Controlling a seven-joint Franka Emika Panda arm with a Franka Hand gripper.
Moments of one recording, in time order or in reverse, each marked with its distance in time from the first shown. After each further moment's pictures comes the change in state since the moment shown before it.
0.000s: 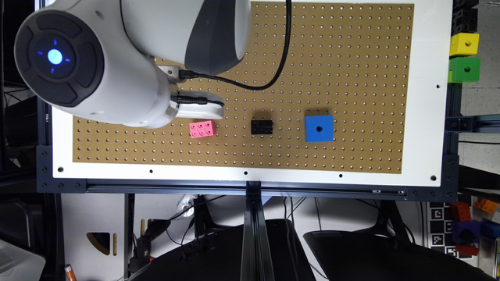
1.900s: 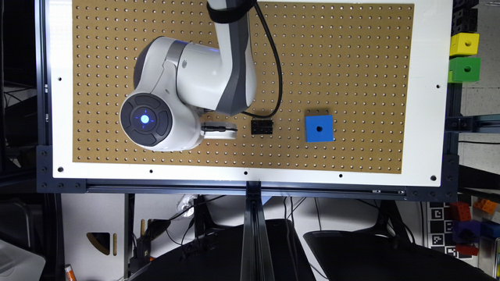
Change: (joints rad) arm 0.002 0.333 0.035 0.139 0.000 0.197 0.002
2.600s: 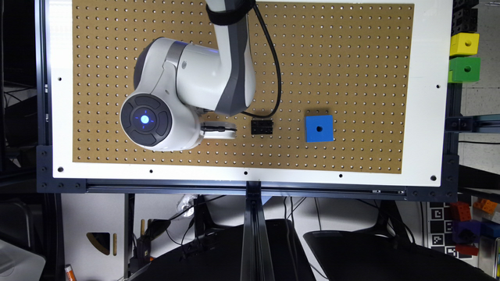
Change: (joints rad) arm -0.002 0.006 -0.001 0.002 0.000 0.001 0.000
